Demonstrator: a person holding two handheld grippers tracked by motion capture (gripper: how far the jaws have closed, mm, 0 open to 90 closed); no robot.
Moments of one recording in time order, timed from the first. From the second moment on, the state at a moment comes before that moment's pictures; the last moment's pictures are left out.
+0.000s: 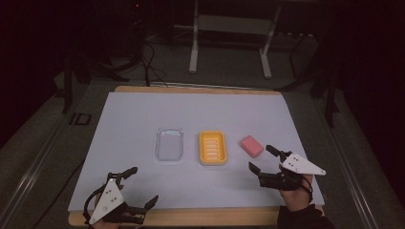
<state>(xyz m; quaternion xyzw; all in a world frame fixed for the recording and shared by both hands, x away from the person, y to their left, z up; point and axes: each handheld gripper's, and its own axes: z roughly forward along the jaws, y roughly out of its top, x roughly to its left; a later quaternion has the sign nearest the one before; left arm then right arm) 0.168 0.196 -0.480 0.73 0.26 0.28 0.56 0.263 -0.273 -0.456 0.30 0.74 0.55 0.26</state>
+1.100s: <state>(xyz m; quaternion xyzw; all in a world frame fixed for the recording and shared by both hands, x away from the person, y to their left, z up) 0.155 0.194 -0.477 0.74 0.25 0.28 0.56 0.286 -0.270 -0.443 0.34 0.83 0.42 0.12</state>
